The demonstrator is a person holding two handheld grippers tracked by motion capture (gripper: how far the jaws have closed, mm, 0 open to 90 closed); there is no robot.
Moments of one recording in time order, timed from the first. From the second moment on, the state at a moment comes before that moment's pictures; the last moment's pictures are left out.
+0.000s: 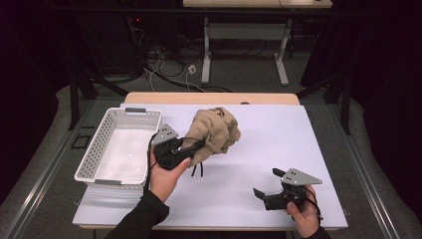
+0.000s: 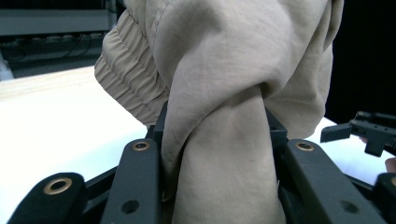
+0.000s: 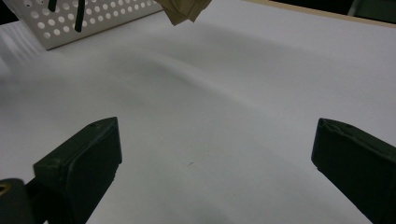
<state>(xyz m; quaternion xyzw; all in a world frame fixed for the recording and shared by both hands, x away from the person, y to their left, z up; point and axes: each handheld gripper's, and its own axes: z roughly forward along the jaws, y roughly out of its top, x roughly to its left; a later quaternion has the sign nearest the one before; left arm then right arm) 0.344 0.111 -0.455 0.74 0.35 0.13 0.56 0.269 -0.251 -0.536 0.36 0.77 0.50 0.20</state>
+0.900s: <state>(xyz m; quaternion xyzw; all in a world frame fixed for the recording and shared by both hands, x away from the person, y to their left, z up) 0.348 0.093 -0.495 0.76 0.37 0.10 0.53 0.269 -0.252 -0.535 0.36 0.77 0.49 0.20</state>
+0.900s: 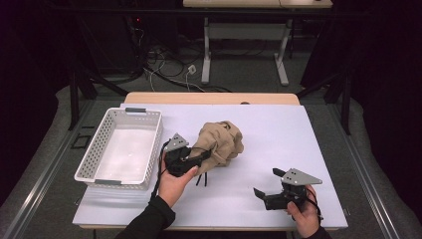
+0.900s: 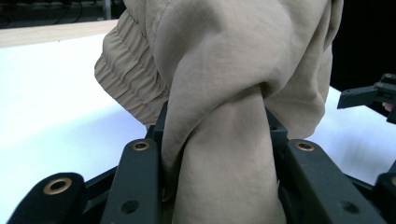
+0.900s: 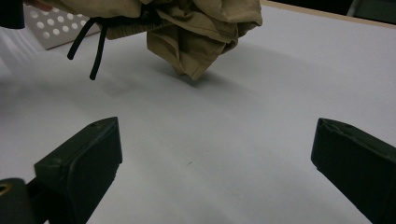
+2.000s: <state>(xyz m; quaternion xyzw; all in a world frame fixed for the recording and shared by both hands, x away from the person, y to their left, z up) 0.355 0.079 -0.533 0.78 0.38 0.09 0.49 0.269 -0.251 -0.536 0.36 0.77 0.49 0.19</state>
